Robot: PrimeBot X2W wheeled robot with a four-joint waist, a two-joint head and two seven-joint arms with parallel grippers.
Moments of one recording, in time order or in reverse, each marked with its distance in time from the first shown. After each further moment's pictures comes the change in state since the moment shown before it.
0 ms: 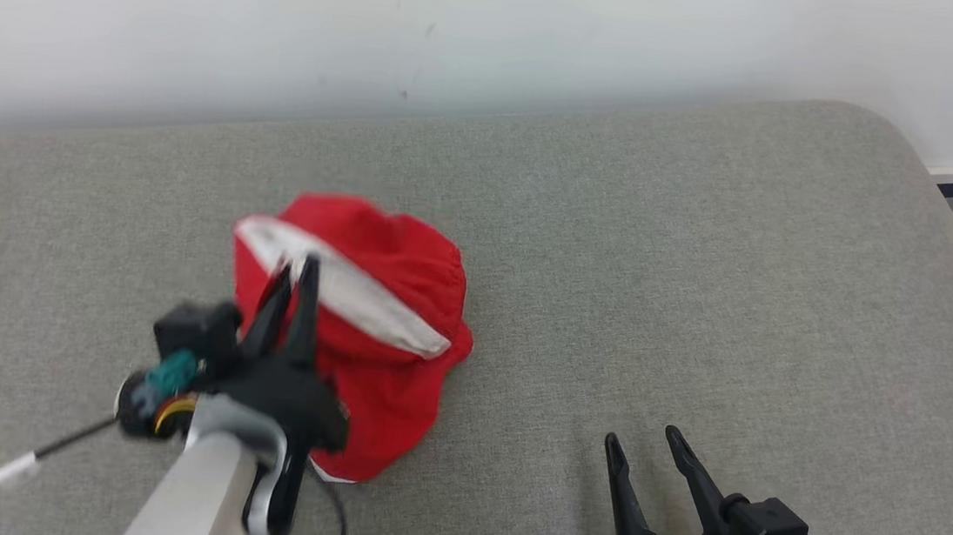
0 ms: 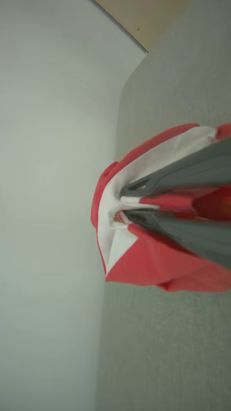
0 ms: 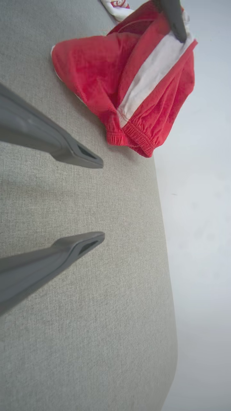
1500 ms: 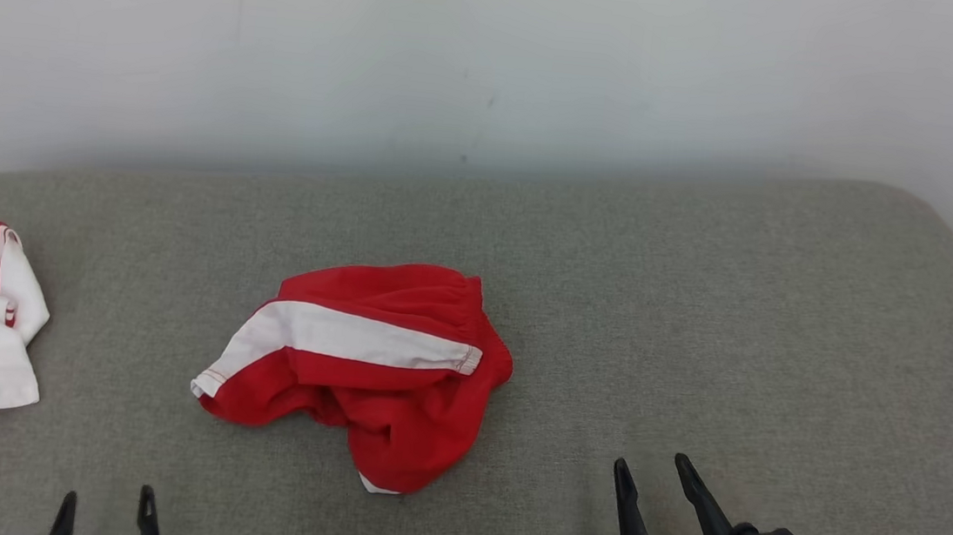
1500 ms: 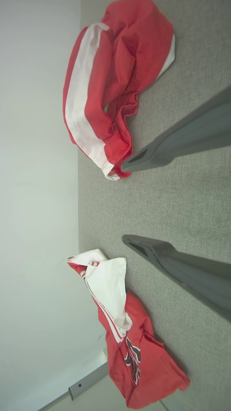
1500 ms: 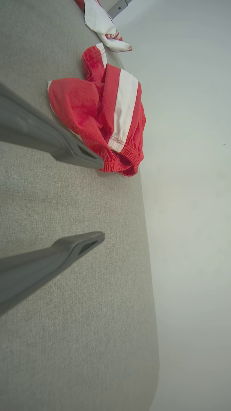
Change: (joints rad) left arm 0.662 0.007 0.389 -0.427 0.408 0.032 0.000; right arm 0.071 0.020 -0.040 -0.036 -0.012 0.000 0.000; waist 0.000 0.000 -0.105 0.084
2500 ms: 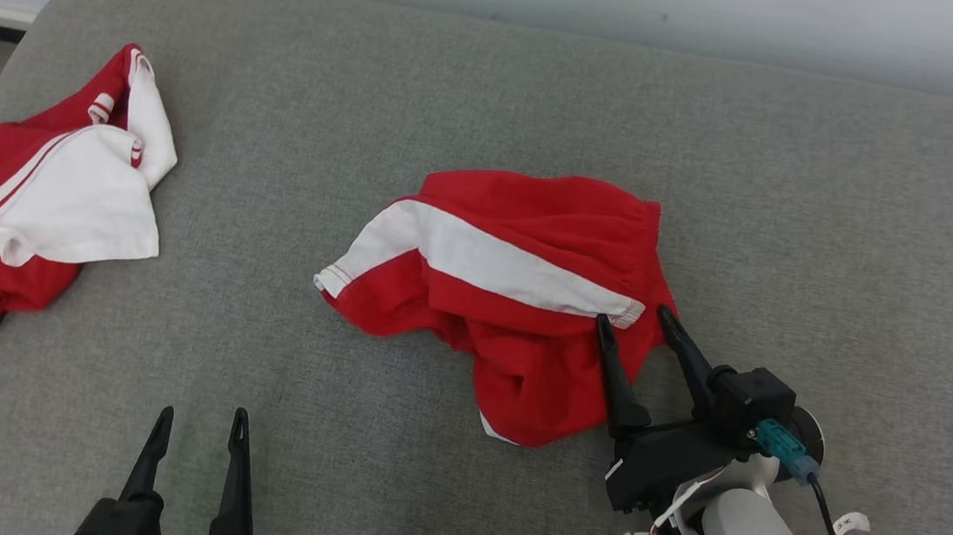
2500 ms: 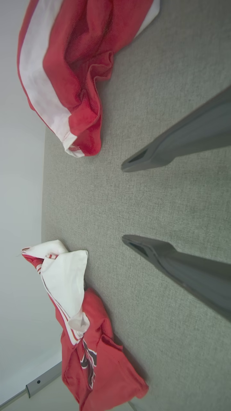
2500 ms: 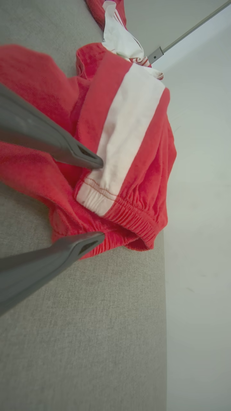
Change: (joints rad) left arm -0.147 -0.005 -0.162 0.019 -0.047 -0.008 0.000; right arm -0.360 -0.013 0.059 0.205 0.006 0.000 0.000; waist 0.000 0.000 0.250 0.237
